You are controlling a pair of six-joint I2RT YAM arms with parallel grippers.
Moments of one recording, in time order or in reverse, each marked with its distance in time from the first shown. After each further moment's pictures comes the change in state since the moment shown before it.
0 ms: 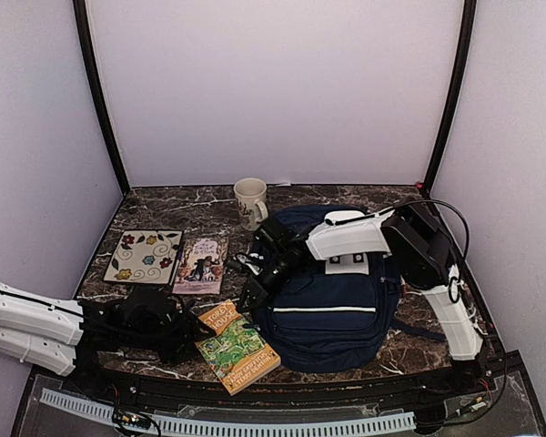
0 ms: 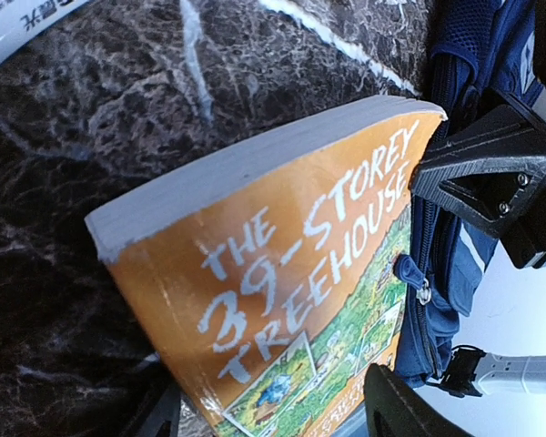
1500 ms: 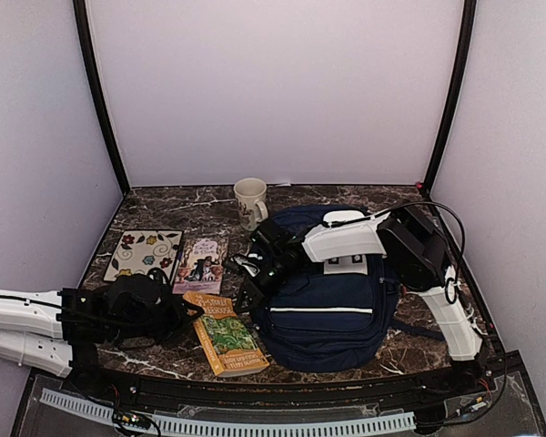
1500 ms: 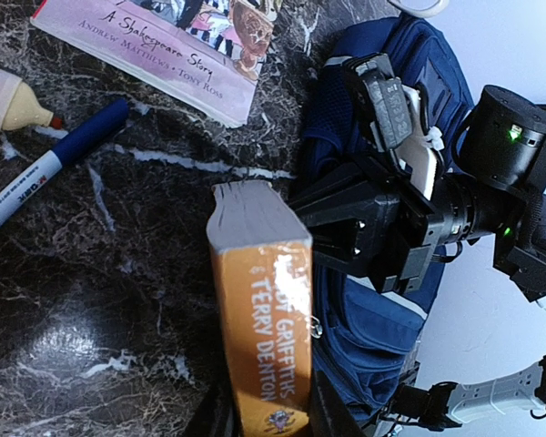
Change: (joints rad) left arm -0.069 -0.171 0.151 -0.205 -0.287 0.082; right arm 0.008 0.016 0.034 0.006 0.035 0.028
